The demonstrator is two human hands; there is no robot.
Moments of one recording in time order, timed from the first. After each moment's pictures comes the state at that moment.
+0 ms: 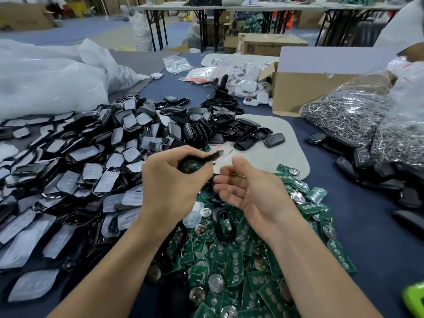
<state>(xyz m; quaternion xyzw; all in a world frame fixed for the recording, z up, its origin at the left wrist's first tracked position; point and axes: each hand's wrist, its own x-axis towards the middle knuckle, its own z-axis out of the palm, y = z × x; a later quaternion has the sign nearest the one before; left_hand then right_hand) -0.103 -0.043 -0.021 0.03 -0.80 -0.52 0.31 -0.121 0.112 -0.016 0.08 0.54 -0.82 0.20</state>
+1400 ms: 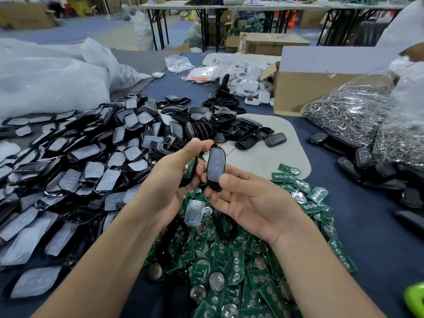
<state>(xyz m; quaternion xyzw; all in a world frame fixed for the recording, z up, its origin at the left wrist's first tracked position) -0.108 -0.058 -0.009 0.08 -0.62 -0.78 -0.02 -0.122 0.119 -0.017 -0.08 0.39 -0.84 0.38</state>
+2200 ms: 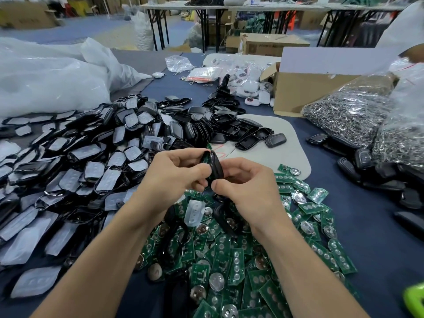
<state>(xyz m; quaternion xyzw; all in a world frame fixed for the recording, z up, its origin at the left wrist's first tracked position) -0.107 -0.064 -0.007 0.05 -0.72 -0.69 0.03 -0.117 0.105 -0.023 -0.06 0.72 -0.69 0.05</state>
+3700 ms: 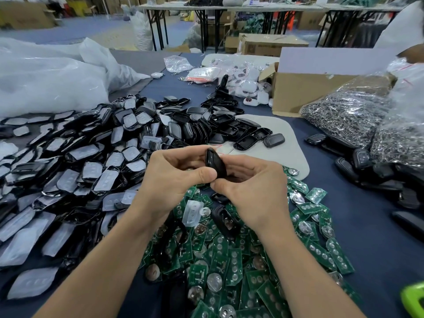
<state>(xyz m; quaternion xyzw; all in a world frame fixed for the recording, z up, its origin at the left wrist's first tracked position) -0.102 -0.057 -0.007 -0.03 -0.69 -0.72 0.09 -0.119 0.110 -0.021 -0.12 0.74 -0.66 -0.06</state>
